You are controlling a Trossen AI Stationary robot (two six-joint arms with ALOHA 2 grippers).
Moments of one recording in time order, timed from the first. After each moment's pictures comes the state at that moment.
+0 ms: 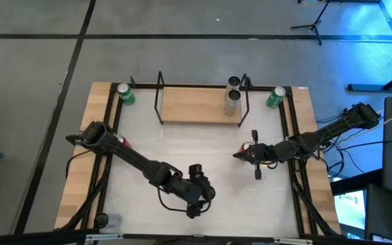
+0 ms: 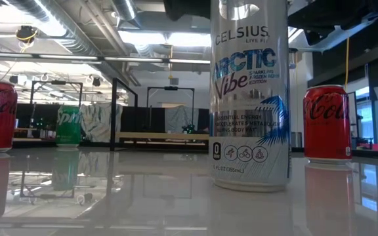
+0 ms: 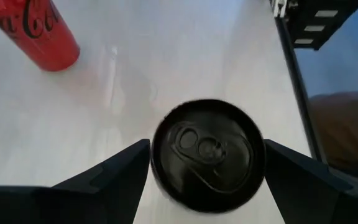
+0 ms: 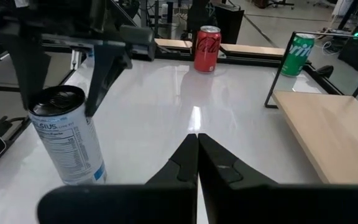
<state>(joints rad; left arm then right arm) -0.46 1.94 1.56 -0.41 -0.30 -0.38 0.44 0.92 0.51 0.11 0.39 0.07</state>
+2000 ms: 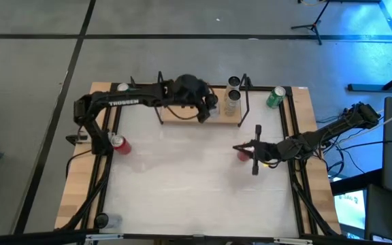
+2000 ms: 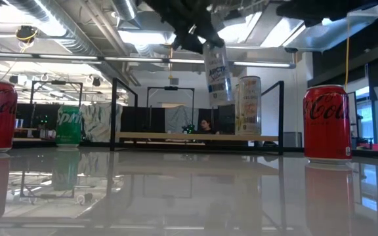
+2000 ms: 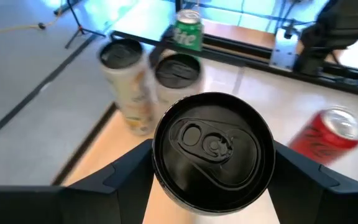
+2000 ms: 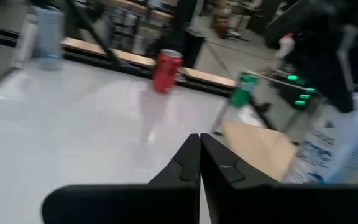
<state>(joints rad) 0.28 1.72 1.56 -0.38 -0.10 -0.07 0.44 0.92 0.54 0.16 0.56 -0.18</state>
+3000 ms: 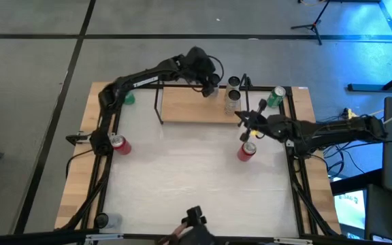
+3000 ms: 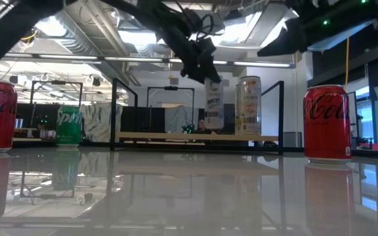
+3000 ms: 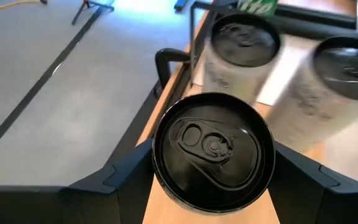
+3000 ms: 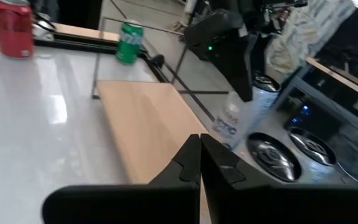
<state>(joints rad) 0.55 2.07 1.94 -0.56 0.10 0.14 -0.01 0.92 0.54 0.12 0.56 -0.22</state>
